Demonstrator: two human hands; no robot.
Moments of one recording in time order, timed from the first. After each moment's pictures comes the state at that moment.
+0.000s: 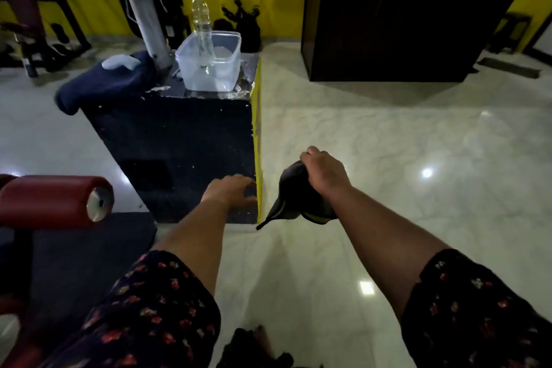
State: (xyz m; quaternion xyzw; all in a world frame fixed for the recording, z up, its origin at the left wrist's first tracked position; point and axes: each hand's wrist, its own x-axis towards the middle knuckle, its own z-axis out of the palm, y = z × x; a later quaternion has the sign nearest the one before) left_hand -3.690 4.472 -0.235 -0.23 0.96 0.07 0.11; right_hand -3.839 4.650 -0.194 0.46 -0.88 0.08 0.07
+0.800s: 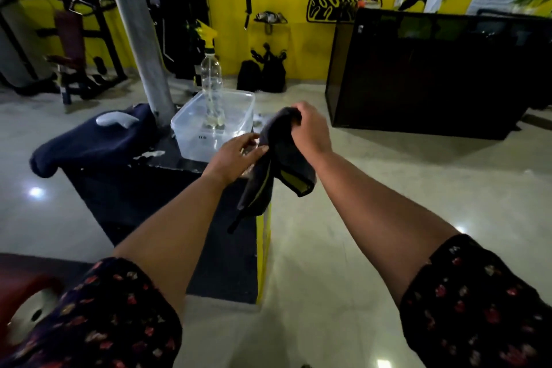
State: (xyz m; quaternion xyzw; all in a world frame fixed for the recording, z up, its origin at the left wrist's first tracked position) left_hand -3.905 4.281 -0.135 -0.25 0.87 0.36 -0.24; right_hand -4.050 4.400 -0.075 0.43 -0.80 0.41 0.10
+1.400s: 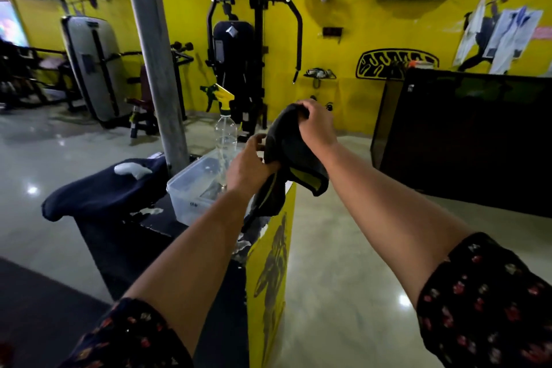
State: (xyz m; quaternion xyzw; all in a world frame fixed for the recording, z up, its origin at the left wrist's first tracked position) left_hand -4.056 4.214 -0.064 -0.35 0.77 0.35 -0.39; right_hand -4.195 4.281 0.024 0.53 -0.69 0.49 0.07
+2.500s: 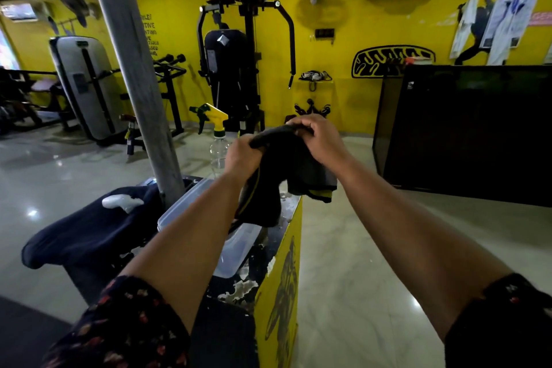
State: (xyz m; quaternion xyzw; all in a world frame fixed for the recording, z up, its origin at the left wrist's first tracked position) left_hand -4.095 4.133 -0.009 -0.42 0.78 0.27 -0.38; right_hand -4.246 4.226 0.014 0.61 -0.63 0.48 0.07
